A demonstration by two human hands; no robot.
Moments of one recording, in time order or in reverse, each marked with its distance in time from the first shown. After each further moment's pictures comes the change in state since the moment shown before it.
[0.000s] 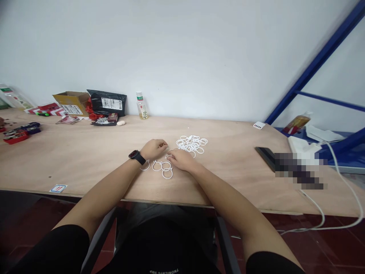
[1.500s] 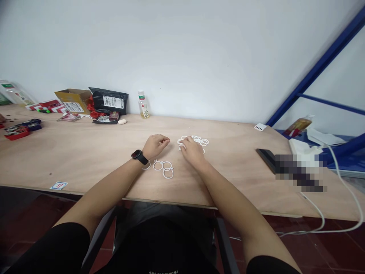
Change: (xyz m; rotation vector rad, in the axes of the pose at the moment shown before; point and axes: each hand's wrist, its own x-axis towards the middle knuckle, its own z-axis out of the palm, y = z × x) left_hand 0.001 0.015 -0.004 -0.066 0.277 0.135; right_hand -0.003 0.017 -0.025 -0.155 0.326 0.137
